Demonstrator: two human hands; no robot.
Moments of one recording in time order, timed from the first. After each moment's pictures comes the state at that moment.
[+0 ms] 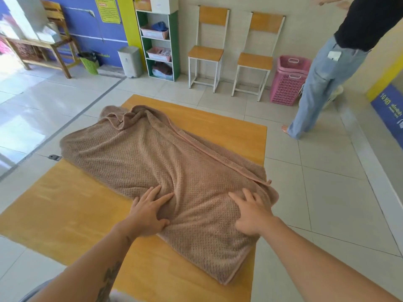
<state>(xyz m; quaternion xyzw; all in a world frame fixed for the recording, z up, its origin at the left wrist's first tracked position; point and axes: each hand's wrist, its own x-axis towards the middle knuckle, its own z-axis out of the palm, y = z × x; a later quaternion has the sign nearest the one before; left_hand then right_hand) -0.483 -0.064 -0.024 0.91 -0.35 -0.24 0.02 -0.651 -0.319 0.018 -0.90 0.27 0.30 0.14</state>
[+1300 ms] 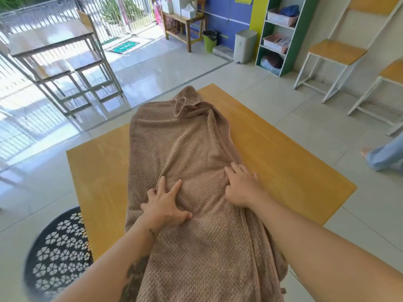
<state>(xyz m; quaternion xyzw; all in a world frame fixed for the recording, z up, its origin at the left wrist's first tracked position) -0.493 -0.159 -0.008 0.95 0.09 -0.27 0.10 -0.435 -0.393 -0.009 -0.97 -0.09 0.23 0.07</state>
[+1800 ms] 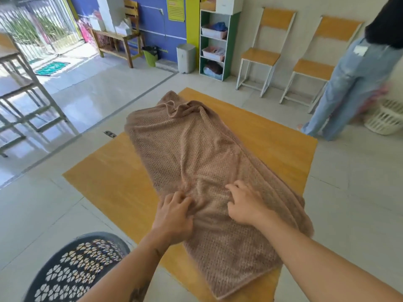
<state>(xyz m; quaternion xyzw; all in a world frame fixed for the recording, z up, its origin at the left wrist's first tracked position) -0.549 -0.036 -0.019 0.95 -0.24 -0.14 0.12 -0.583 -0.259 0.011 -0.96 0.10 0.20 0.18</state>
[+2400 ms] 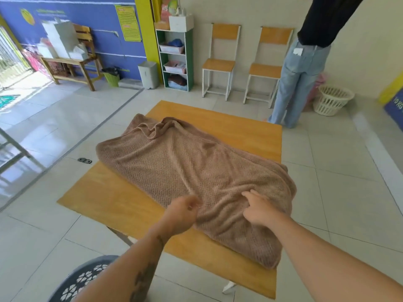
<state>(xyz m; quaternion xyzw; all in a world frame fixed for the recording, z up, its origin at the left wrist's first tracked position) -0.552 -0.013 0.018 0.87 -0.27 -0.27 0.32 -0.665 -0.234 0.024 -0.90 0.30 0.20 0.24</state>
